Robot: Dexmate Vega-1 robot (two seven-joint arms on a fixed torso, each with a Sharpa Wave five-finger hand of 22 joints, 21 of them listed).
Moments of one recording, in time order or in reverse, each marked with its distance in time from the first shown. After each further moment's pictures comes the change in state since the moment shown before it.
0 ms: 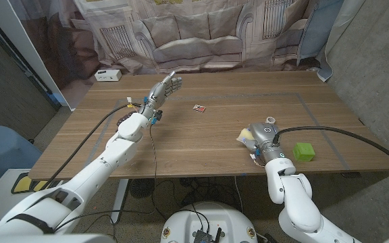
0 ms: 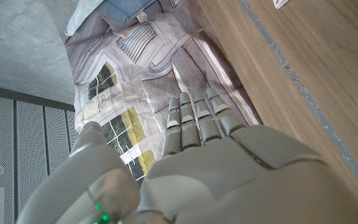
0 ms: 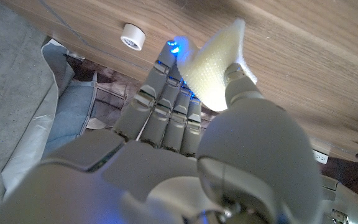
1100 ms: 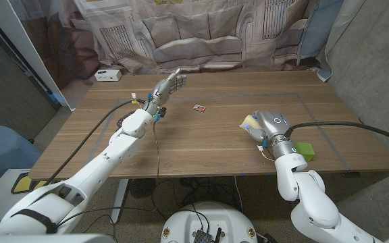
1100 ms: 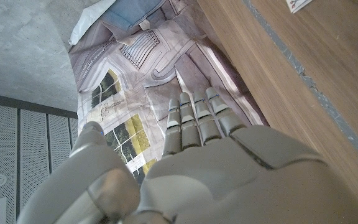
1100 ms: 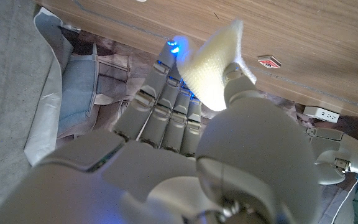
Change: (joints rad) left arm -0.031 -0.007 0.023 -0.017 0.023 0.036 0.003; left_hand 0.000 0.000 0.000 0.000 0.000 0.000 0.000 -0.001 0.000 0.000 0.000 -0.006 0.000 0.000 0.000 0.000 0.000 0.000 0.000 0.000 0.000; right arm -0.038 -0.070 0.096 -0.073 0.173 0.057 -0.203; right_hand 0.013 0.005 -0.005 0.004 0.000 0.000 0.000 -0.009 0.000 0.000 0.000 -0.014 0.003 0.000 0.000 0.000 0.008 -0.004 -0.004 0.009 0.000
